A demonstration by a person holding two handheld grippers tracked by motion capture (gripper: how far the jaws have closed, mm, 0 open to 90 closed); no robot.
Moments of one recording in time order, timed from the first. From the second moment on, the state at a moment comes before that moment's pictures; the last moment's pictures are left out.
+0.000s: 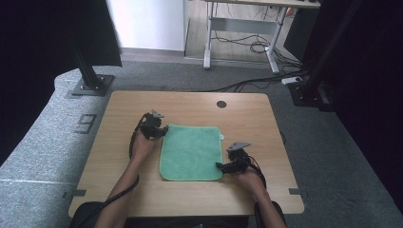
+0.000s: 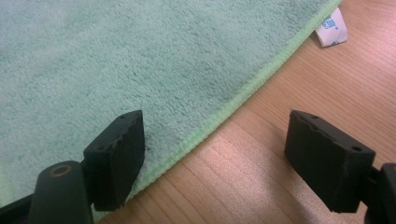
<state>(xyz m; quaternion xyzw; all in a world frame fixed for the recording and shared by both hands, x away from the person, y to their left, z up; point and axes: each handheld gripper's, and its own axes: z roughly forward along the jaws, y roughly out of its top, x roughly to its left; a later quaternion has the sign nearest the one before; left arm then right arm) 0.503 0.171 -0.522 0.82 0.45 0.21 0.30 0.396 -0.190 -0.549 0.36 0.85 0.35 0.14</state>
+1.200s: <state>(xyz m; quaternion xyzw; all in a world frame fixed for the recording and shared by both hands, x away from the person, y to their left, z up) 0.484 0.166 -0.525 0.81 0.44 0.20 0.34 0.397 -0.191 -0.552 0.36 0.85 0.36 0.15</state>
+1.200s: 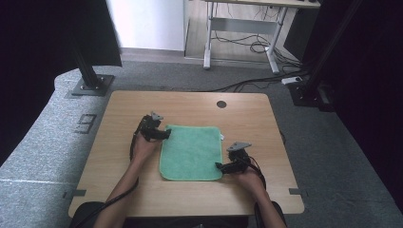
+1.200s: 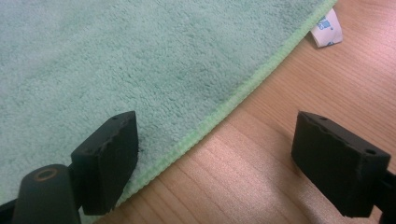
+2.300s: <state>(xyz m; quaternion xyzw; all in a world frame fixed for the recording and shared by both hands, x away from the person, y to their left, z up) 0.379 0.180 -0.541 0.85 0.39 0.19 0.30 0.395 -0.188 -0.551 0.43 0.82 0.34 0.17</state>
